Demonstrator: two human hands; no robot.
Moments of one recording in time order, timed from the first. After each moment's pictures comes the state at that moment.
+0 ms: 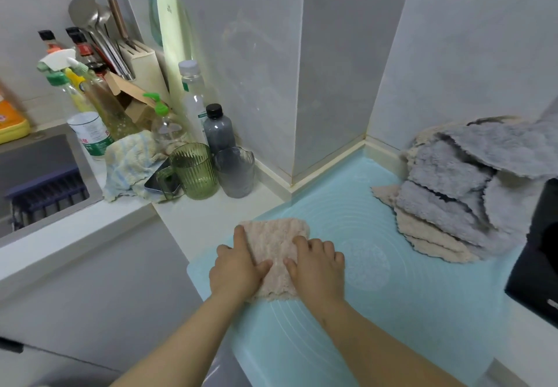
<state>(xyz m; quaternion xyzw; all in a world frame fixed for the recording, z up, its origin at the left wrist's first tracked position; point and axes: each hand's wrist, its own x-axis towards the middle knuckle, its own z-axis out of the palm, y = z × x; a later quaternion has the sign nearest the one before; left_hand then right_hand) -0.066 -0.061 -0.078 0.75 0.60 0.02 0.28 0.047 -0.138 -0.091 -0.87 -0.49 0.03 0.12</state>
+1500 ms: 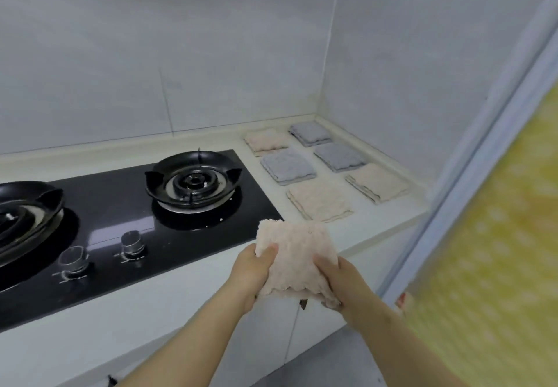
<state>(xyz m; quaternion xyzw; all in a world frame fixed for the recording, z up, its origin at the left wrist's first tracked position) 0.261 -0.833 -0.036 0.69 0.04 -0.23 0.68 0.197 -0.986 -0.033 -0.66 0.27 0.07 0.69</state>
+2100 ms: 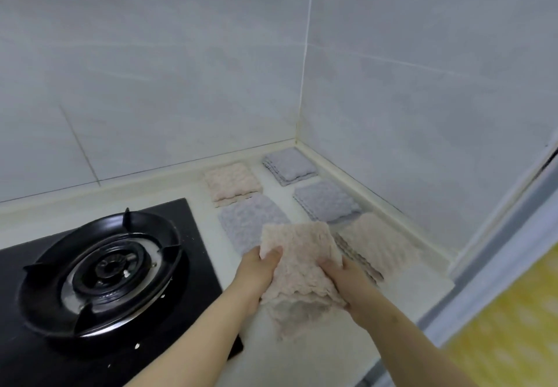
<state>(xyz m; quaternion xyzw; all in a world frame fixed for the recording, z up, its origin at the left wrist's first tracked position) 0.466 -0.989 -0.028 0.70 0.02 -0.25 0.67 0.402 -1.145 -0.034 -0.70 0.26 0.03 0.67</state>
